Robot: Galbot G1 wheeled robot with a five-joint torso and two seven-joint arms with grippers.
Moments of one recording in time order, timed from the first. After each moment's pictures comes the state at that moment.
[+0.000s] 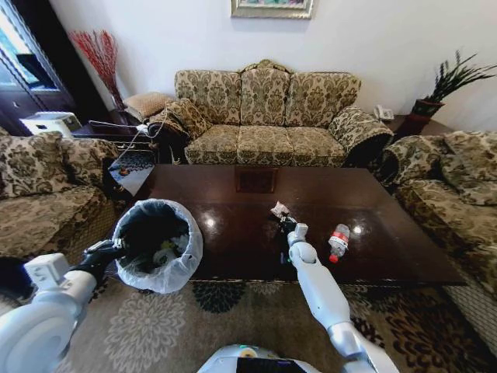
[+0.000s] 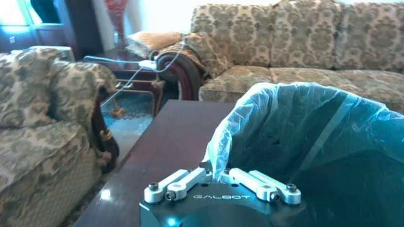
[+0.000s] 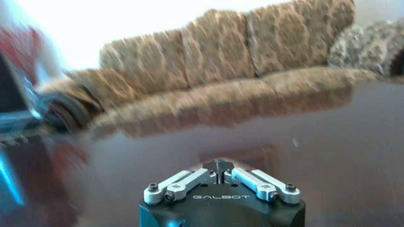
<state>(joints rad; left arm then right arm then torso) 1.90 -0.91 -1.26 -2.50 -1.08 0.54 -0.37 -0.84 1.41 0.32 1.35 0.40 -0.04 0.02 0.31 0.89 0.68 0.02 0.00</state>
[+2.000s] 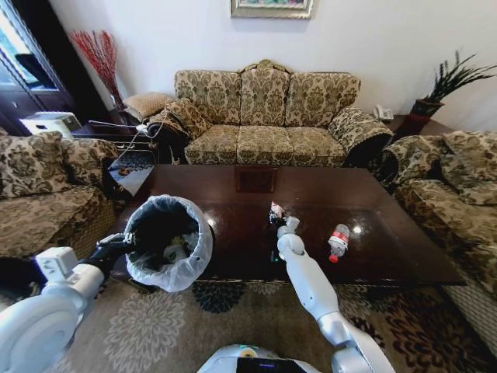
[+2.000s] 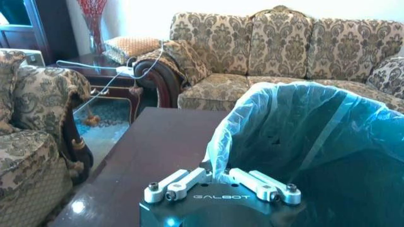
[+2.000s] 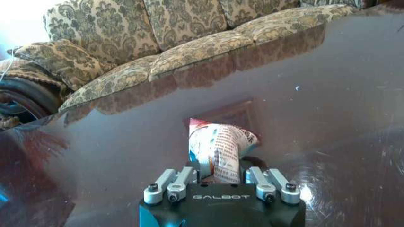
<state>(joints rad) 1.89 -0.89 -1.21 -2.50 -1.08 0.49 -0.33 -0.71 1.48 0.23 1.17 0.57 -0.19 0.25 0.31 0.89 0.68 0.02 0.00</state>
